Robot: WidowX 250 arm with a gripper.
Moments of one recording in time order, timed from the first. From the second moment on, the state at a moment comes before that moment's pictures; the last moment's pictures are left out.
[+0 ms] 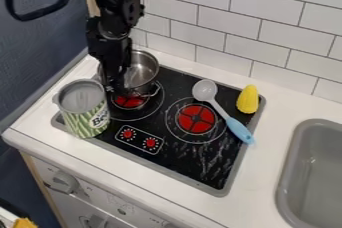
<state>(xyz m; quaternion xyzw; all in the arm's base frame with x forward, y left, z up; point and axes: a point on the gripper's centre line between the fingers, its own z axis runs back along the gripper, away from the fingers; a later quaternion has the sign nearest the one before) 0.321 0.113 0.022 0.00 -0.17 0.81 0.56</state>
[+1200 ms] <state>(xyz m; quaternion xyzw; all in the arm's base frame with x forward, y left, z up) 0.326 0.106 -0.002 0.00 -0.11 0.80 0.59</state>
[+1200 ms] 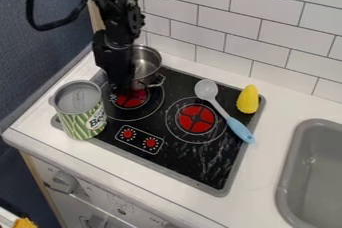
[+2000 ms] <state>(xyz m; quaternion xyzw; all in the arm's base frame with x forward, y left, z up) 0.275 0.023 0.039 -0.09 -0.11 0.72 0.68</state>
